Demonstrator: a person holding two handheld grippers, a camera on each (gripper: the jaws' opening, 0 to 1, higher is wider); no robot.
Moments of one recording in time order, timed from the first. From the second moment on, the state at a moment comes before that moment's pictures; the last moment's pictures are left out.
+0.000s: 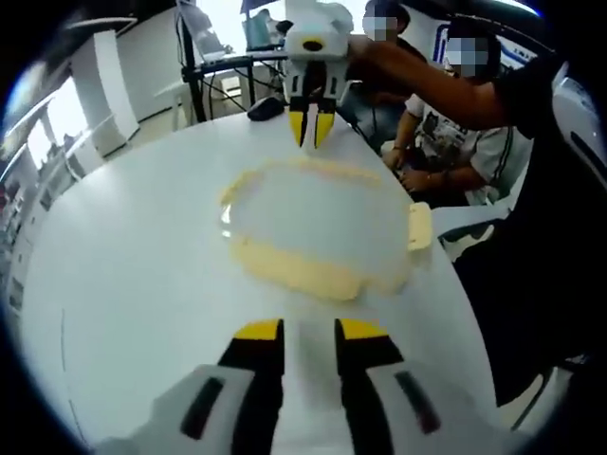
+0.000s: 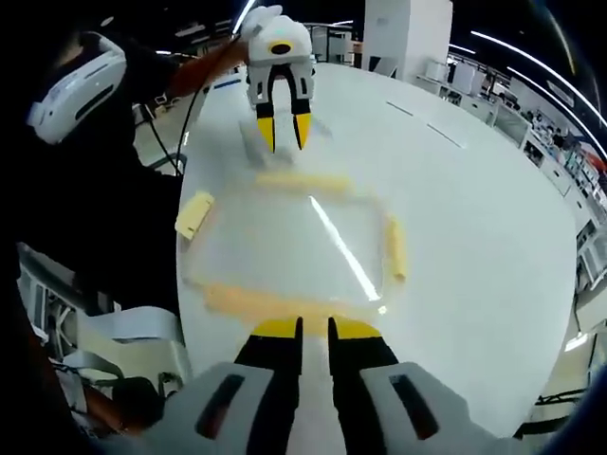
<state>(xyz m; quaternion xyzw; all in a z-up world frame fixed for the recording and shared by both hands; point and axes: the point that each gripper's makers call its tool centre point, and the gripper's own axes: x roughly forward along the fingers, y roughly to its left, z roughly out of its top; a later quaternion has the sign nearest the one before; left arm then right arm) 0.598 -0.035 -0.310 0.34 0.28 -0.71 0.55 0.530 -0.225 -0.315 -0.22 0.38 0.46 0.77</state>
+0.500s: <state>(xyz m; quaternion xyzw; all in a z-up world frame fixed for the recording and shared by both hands) 0.588 -0.039 -0.320 0.33 0.27 -0.72 0.55 0.527 -0.223 -0.341 -0.21 0.42 0.45 0.76</state>
